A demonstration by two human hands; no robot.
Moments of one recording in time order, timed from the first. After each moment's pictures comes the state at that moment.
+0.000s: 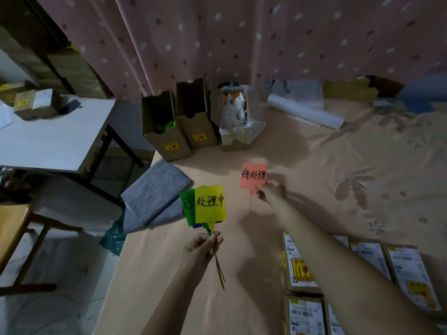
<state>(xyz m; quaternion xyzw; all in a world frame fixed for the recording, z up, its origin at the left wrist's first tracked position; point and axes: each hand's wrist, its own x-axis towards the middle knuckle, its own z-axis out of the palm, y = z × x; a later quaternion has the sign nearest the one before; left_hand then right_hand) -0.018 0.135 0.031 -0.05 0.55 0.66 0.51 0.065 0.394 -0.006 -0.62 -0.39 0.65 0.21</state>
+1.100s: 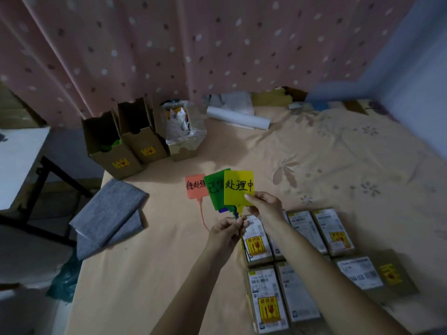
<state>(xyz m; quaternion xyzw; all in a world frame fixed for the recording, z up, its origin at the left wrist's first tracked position) 0.104 0.207 0.080 0.10 0.43 0.60 0.66 0.205 0.303 0.115 -0.57 -0.34 0.65 0.36</state>
